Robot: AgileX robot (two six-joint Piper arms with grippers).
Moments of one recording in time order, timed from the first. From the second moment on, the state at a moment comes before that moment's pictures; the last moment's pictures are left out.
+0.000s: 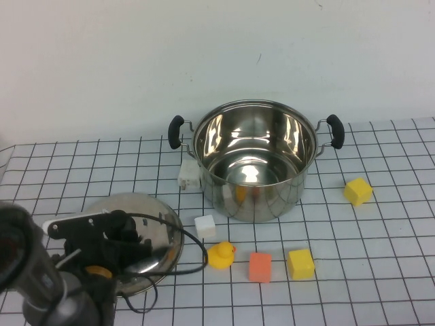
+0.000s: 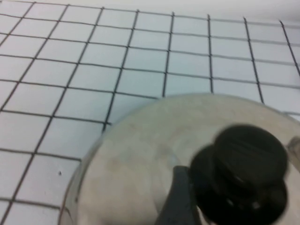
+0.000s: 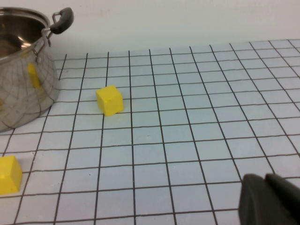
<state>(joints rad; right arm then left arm) 0.02 -0.01 0.02 -0.20 0.42 0.21 -0.47 2.07 -0.52 -0.60 -1.11 -0.08</state>
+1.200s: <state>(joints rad) 0.02 -0.01 0.02 -0.20 0.42 0.21 -0.37 2.27 -0.67 -0.43 -1.21 -0.11</state>
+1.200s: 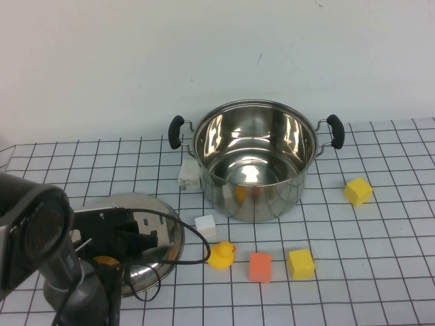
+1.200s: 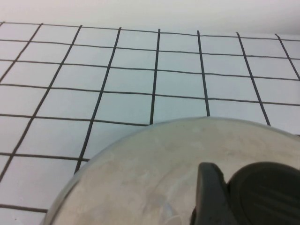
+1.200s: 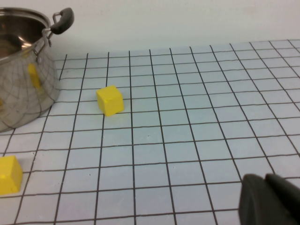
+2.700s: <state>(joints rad) 0.02 -0.01 0.02 -0.20 0.42 0.21 -0.41 1.78 -1.18 -0.34 -0.45 0.15</state>
